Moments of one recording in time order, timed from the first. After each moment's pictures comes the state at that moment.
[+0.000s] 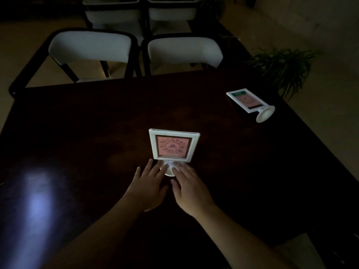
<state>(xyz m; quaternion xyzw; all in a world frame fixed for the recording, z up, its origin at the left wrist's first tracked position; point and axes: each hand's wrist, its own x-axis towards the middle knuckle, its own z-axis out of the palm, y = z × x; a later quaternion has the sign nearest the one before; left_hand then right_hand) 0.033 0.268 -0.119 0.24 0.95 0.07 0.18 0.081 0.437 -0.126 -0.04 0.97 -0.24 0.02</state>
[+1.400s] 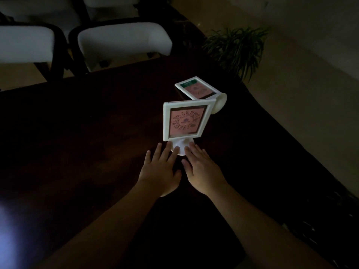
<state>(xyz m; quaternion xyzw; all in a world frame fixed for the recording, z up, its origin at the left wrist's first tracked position) -0.027 0.487 -0.143 0.33 0.93 0.04 0.15 0.037 0.642 -0.156 0.06 0.98 -0.17 0.00</state>
